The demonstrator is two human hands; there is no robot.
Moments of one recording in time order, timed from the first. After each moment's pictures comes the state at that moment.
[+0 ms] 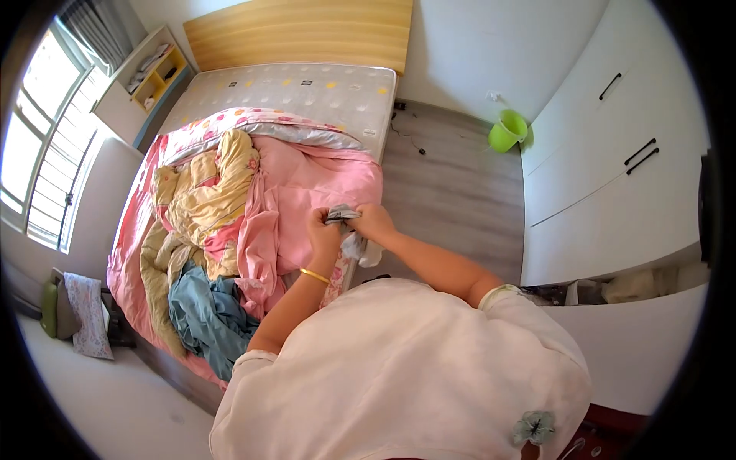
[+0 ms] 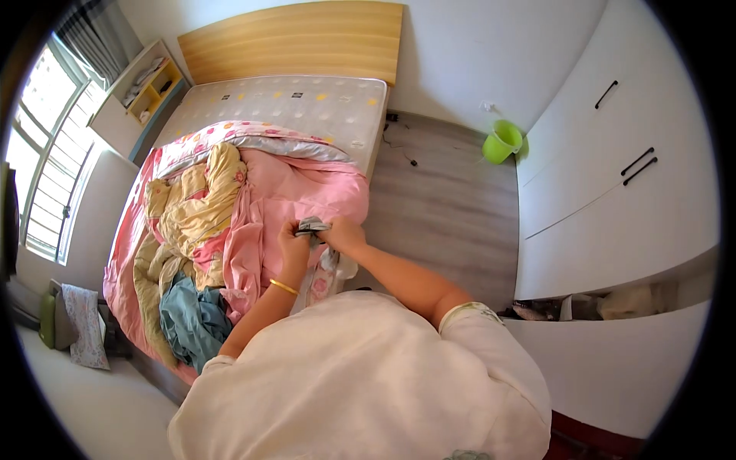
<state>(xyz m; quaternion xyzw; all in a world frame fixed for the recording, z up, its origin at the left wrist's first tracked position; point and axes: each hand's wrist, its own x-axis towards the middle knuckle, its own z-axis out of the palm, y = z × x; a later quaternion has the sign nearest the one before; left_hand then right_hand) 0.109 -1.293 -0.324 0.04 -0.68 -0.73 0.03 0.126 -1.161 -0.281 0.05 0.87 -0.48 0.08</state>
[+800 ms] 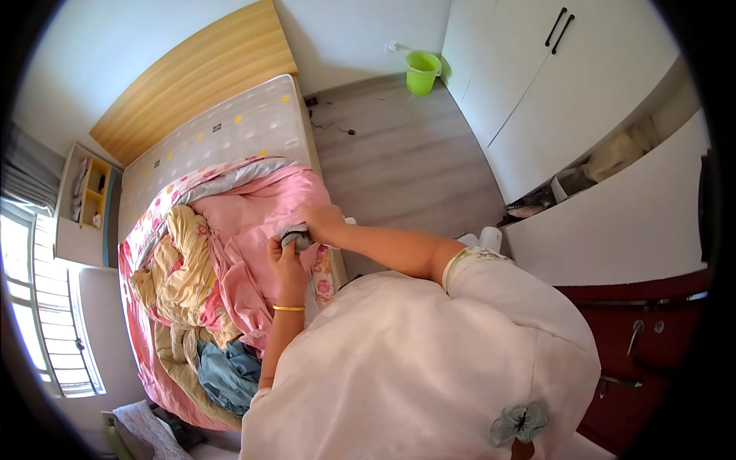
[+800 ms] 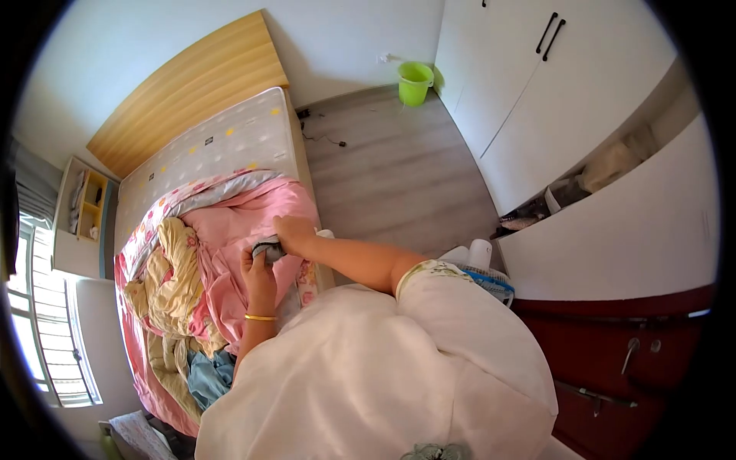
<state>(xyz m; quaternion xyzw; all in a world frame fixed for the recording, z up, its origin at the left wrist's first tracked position) 0.137 -1.263 -0.277 -0.06 -0.50 -0.85 -0.15 0.128 -1.132 -0.306 0.06 0.93 -0.34 -0.14</state>
